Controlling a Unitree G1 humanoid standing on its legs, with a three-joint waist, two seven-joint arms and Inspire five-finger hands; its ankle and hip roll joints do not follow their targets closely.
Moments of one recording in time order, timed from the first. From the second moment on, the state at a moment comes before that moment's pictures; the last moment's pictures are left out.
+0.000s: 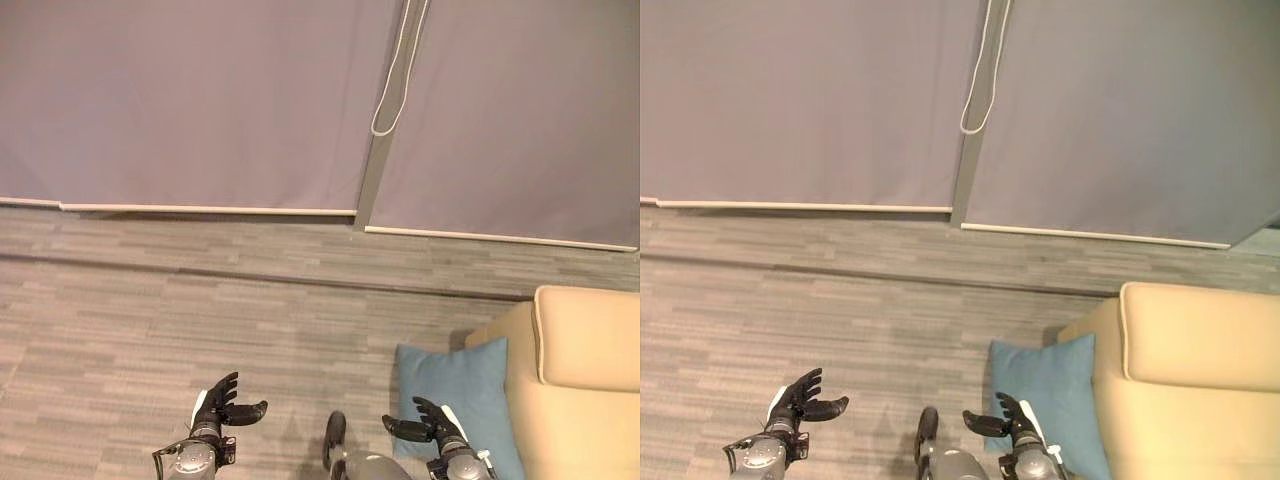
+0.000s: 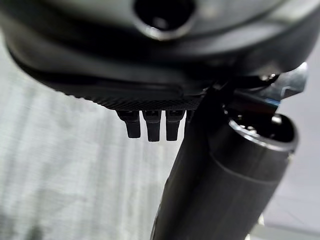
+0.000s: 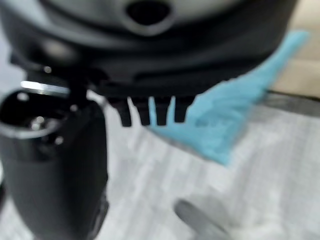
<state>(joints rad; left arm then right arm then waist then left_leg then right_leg) 0.05 0.26 -0.12 0.74 -0.24 -0.10 0.11 -0.01 -0.26 0.22 0.88 -0.03 -0.05 -0.16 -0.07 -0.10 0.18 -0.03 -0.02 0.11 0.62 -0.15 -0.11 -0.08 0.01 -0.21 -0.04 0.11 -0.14</state>
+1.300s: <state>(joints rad) 0.06 0.29 -0.15 0.76 -0.28 -0.09 0.12 -0.03 -0.29 0.24 0.86 -0.06 -0.02 -0.16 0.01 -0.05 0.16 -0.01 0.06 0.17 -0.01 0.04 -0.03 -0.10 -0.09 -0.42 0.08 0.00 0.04</state>
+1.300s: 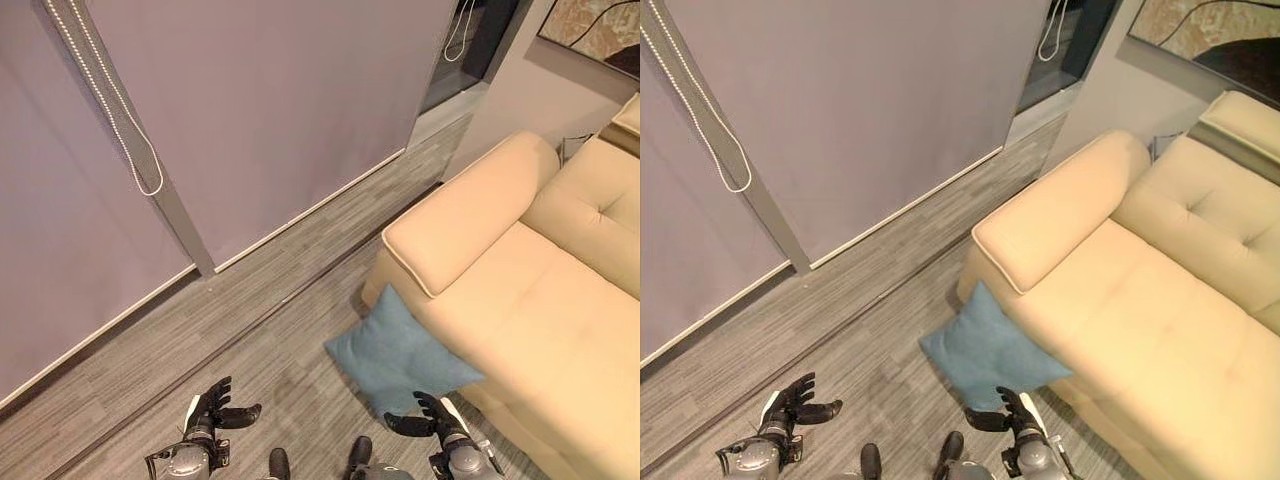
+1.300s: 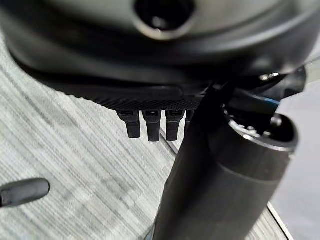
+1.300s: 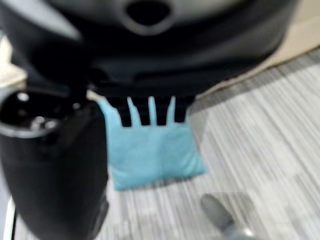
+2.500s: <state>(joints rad) 0.03 0.34 -0.14 0.78 -0.28 -0.08 0.12 -0.10 -0.25 0.27 0.89 -0.06 -0.03 -0.18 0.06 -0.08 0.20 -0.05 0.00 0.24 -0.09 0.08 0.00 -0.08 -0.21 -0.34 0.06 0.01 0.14</state>
